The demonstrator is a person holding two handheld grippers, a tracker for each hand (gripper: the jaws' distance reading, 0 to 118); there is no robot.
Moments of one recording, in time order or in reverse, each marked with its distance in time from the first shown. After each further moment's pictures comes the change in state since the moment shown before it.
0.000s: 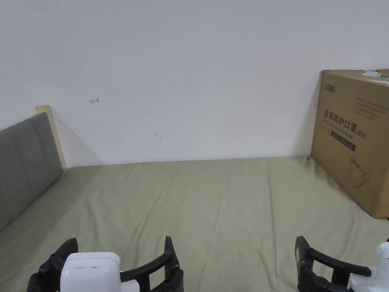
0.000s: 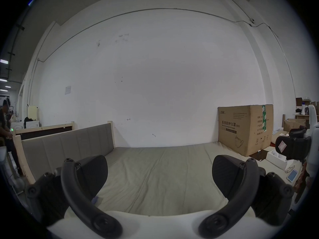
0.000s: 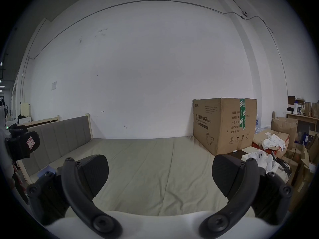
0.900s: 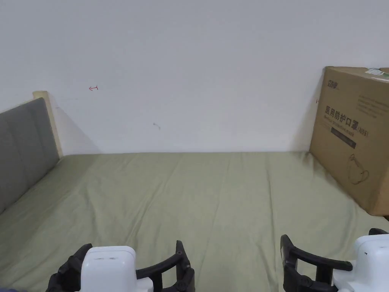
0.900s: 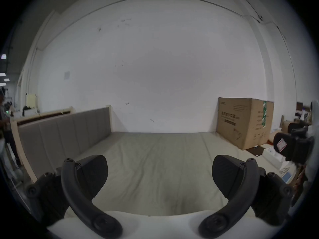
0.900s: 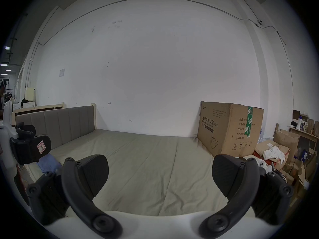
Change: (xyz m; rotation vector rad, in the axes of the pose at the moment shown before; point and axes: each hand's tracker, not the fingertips) left arm -0.008 -0.018 -0.001 -0.149 -0.042 0.102; right arm -0.030 0.000 -0.004 -0.031 0.044 0.101
